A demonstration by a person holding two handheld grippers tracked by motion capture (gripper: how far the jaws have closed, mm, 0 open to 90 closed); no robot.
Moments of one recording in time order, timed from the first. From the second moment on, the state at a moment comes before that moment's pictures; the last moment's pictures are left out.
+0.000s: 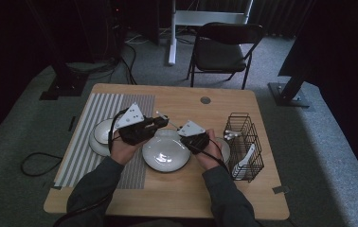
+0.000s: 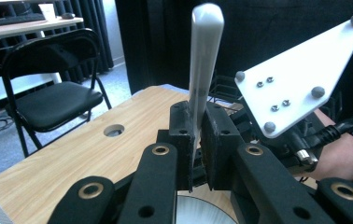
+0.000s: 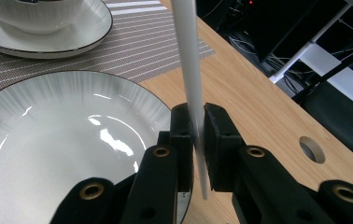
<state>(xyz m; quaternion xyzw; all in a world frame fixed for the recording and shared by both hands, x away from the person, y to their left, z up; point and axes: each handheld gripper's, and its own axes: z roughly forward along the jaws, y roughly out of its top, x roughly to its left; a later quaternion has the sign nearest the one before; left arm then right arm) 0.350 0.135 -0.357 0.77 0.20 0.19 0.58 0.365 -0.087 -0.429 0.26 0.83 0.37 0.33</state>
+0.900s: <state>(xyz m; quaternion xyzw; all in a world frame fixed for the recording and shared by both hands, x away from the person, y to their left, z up) 0.345 0.133 -0.364 0.77 0.20 0.20 0.58 0.359 -0.081 -0.430 0.24 0.83 0.37 0.33</state>
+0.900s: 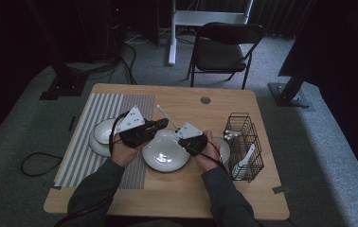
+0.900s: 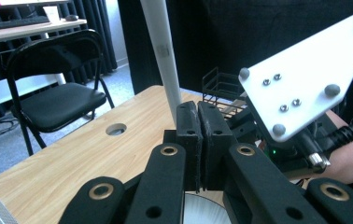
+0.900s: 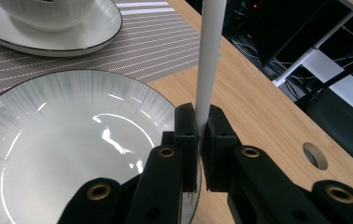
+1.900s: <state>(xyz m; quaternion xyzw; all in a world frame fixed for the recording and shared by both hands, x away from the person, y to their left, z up) 0.344 0.132 -0.364 0.76 0.20 0.23 0.57 0.352 -0.071 -0.432 0.22 0.84 0.37 0.33</state>
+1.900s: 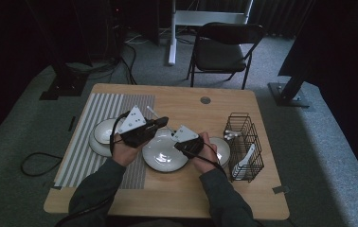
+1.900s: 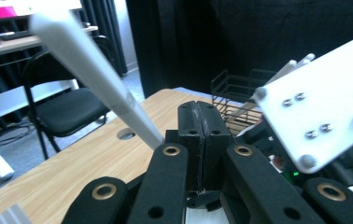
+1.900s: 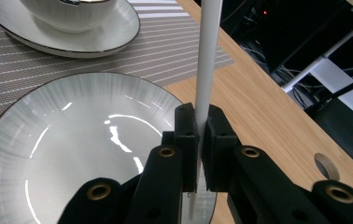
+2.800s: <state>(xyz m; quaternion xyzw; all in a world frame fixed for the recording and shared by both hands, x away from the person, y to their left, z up) 0.354 0.167 -0.391 0.75 0.26 0.24 0.55 0.343 -0.071 -0.429 0.15 0.85 0.43 0.28</state>
